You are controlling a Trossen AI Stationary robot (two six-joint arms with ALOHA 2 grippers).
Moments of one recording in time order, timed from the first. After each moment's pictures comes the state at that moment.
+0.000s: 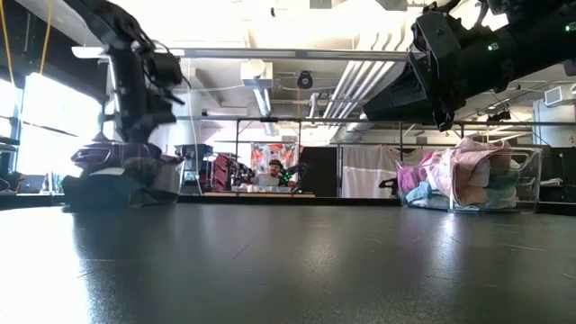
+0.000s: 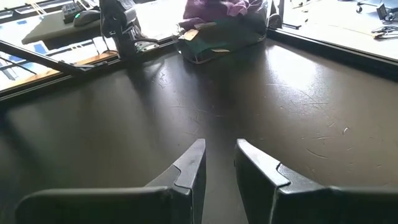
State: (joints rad) left arm 0.95 1.33 0.91 -0.83 -0.19 -0.13; right arm 0.36 1.41 0.46 0.56 0.71 0.45
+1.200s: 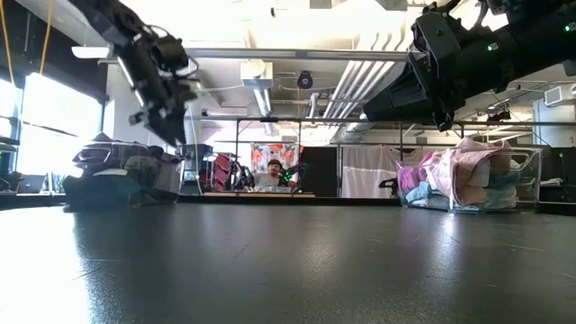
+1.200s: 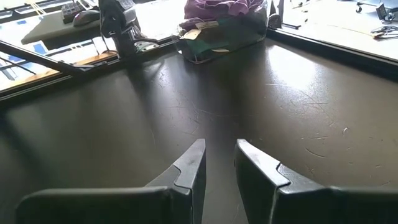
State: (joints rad) left arm 0.93 1.31 0.93 -0.61 0.04 -0.07; right arm 0.36 1.41 0.46 0.56 0.71 0.45
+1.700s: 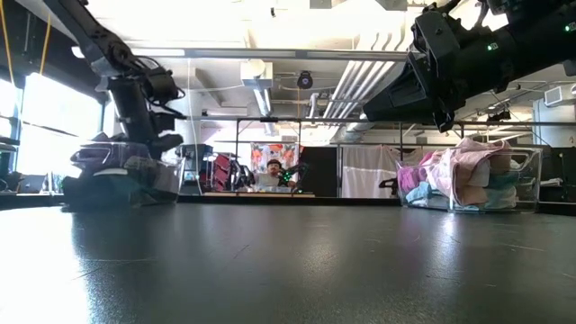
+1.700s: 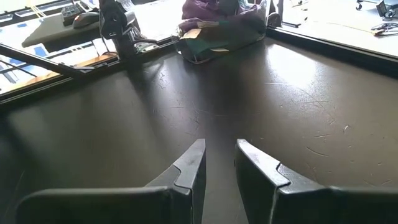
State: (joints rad) left arm 1.02 1.39 0.73 -0.37 -0.18 -0.05; right arm 0.36 1.41 0.46 0.56 0.71 0.46
